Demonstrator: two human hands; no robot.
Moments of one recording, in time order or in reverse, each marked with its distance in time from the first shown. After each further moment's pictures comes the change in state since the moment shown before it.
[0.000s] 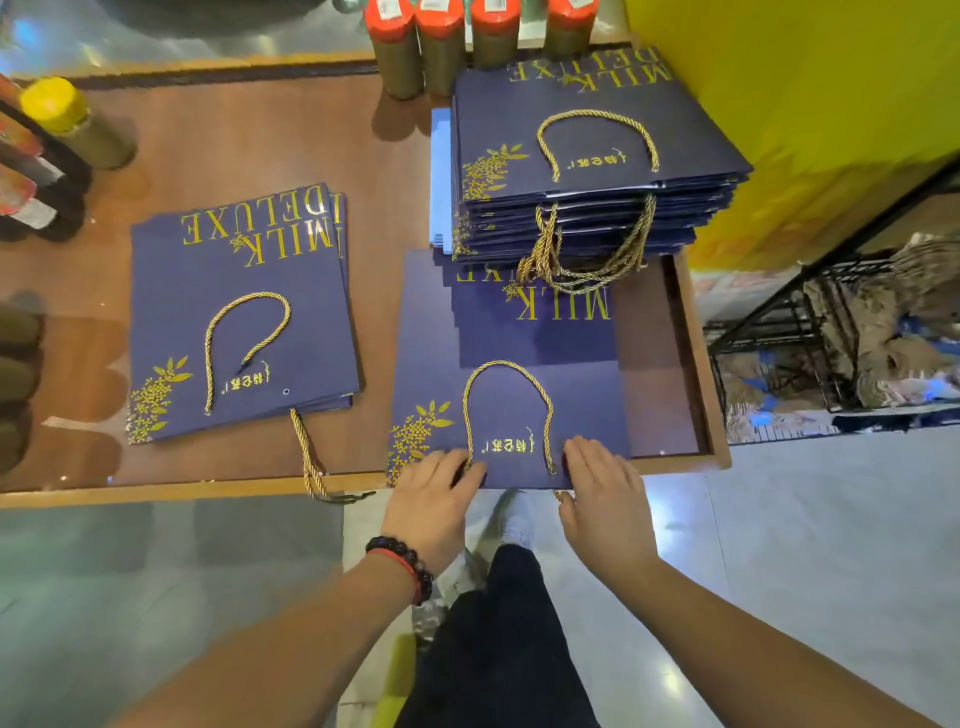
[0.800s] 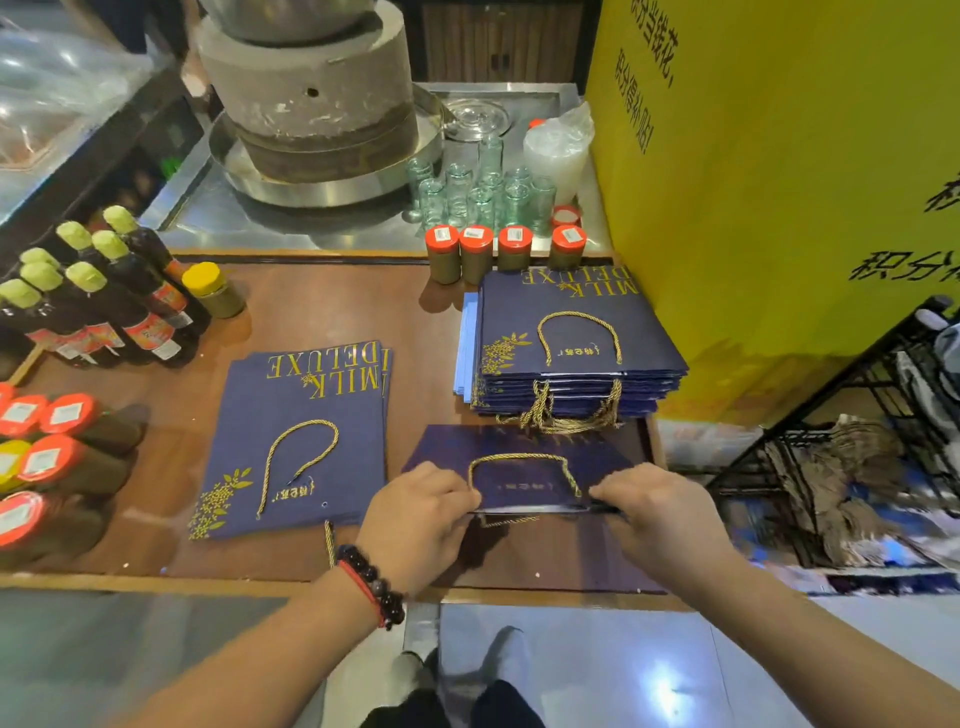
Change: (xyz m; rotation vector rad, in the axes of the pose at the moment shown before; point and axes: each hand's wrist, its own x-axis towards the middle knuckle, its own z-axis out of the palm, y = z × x) left_hand 0.010 0.014 -0.198 -0.044 0.529 0.214; right_hand 0.056 0.020 -0.218 0.009 0.420 -0.464
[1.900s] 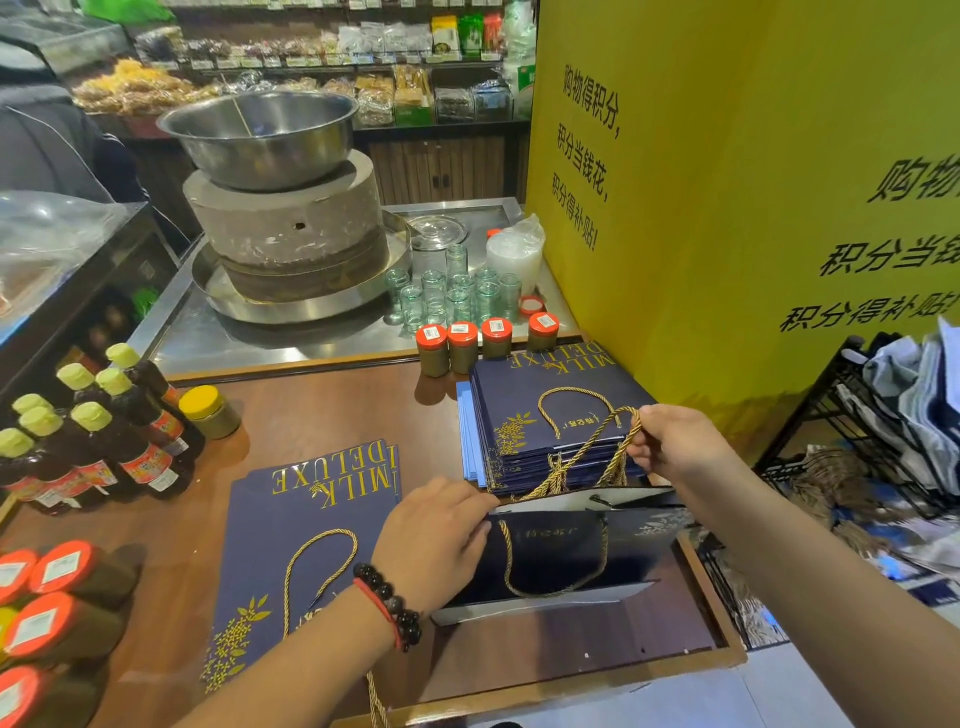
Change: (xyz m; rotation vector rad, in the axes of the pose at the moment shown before) left_hand 0.034 -0.039 -0.074 0.074 0.063 0.099; right_hand 0.131 -0.042 -0.071 1.043 0.157 1.289
